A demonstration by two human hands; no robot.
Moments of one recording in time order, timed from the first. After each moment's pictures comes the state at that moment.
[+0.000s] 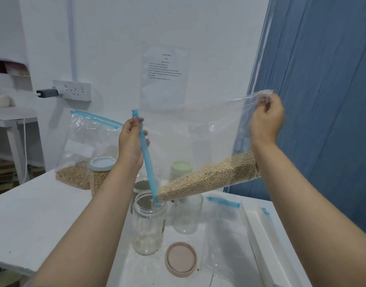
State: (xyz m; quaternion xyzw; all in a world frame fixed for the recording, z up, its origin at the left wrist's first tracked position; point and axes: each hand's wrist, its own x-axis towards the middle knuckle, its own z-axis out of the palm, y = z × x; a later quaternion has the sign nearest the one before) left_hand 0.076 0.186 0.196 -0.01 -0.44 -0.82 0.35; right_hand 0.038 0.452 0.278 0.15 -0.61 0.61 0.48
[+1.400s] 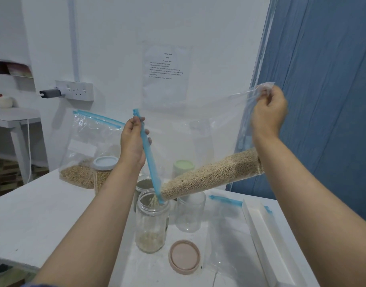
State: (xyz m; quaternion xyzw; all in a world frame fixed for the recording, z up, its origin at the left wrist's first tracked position) left_hand 0.076 0.183 0.196 -0.01 -0.44 -0.83 0.35; right_hand 0.044 0.447 0.287 0.15 -0.62 0.59 0.49
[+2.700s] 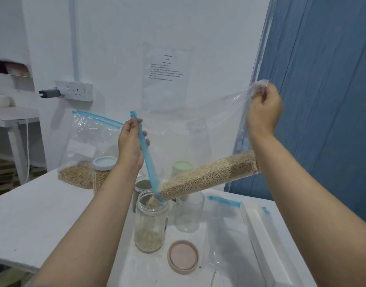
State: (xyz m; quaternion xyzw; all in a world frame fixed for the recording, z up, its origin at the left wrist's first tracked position) left_hand 0.081 0.179 0.194 -0.01 -0.42 -0.84 0.35; right_hand 0.053 0.437 0.296 0.16 -0.64 0.59 0.48
